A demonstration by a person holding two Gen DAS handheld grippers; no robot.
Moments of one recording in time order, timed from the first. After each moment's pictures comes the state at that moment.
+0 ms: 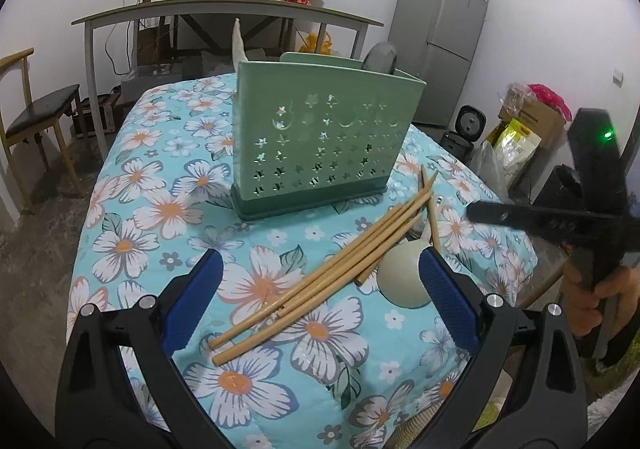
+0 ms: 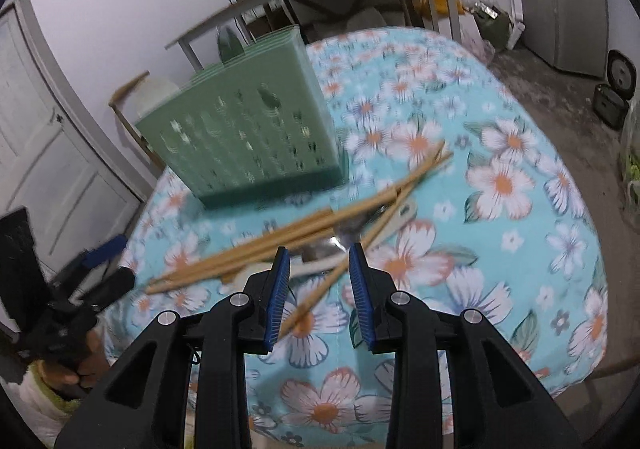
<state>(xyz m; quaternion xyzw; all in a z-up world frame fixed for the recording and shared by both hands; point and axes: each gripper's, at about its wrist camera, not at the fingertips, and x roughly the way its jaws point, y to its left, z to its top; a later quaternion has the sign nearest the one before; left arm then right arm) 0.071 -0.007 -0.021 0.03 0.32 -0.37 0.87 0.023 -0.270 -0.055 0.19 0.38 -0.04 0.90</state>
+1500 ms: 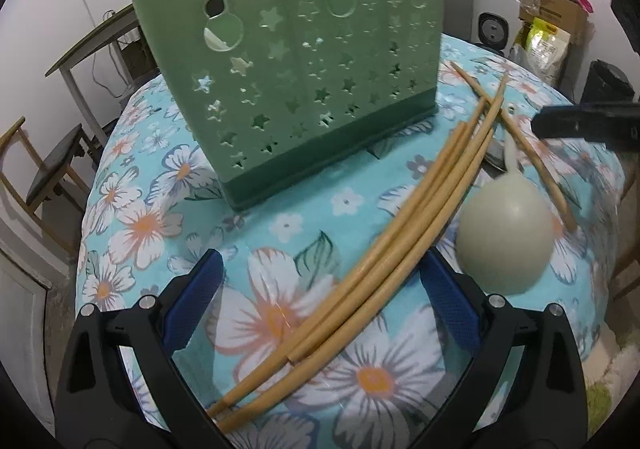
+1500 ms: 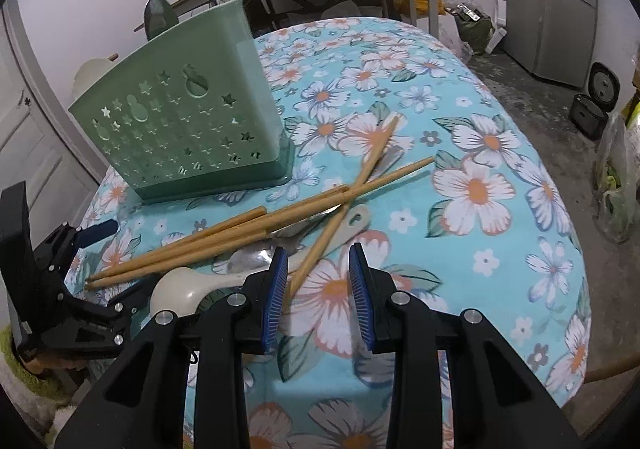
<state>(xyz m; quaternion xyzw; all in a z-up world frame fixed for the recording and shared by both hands) 0.114 -0.067 -0.081 0.21 0.35 -0.31 0.86 0.044 -0.292 -0.076 0.15 0.40 -0.08 0.90</state>
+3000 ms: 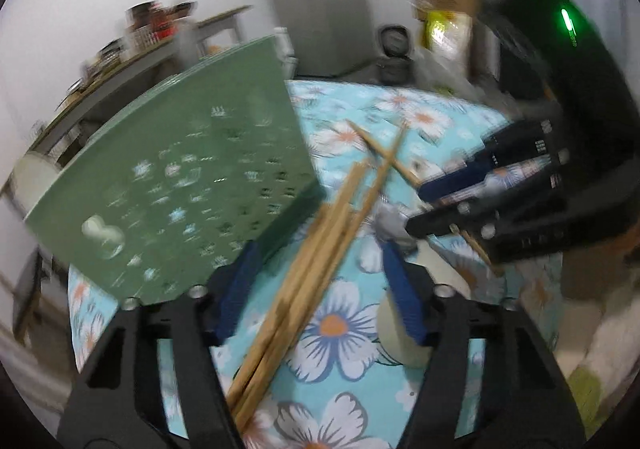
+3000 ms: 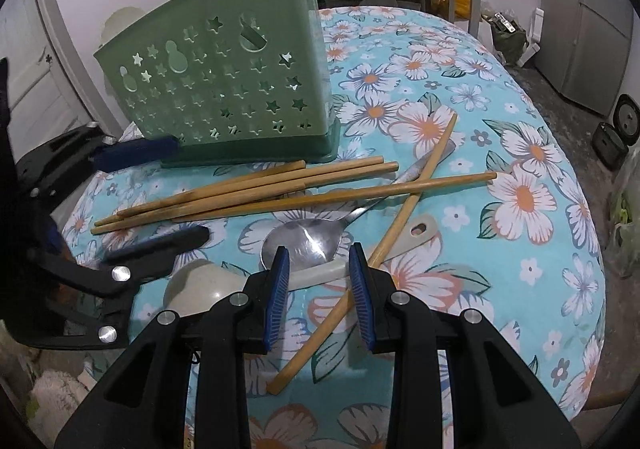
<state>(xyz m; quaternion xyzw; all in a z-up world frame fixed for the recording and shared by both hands) 0.083 -0.122 -0.046 0.31 0.23 -0.48 0.79 0.052 -0.265 -0.084 0.10 0.42 -0.04 0.90</state>
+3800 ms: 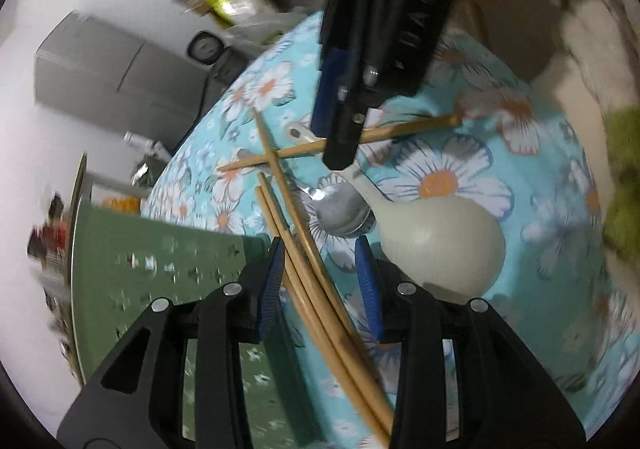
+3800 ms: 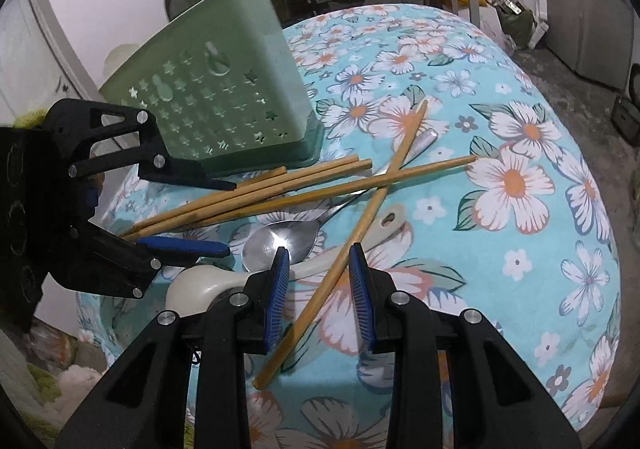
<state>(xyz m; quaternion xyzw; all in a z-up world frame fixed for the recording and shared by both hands) 0.057 -0.158 -0.066 0.63 0.03 -0.58 0.52 0.041 -0.302 -0.088 0.17 0.40 0.00 0.90</state>
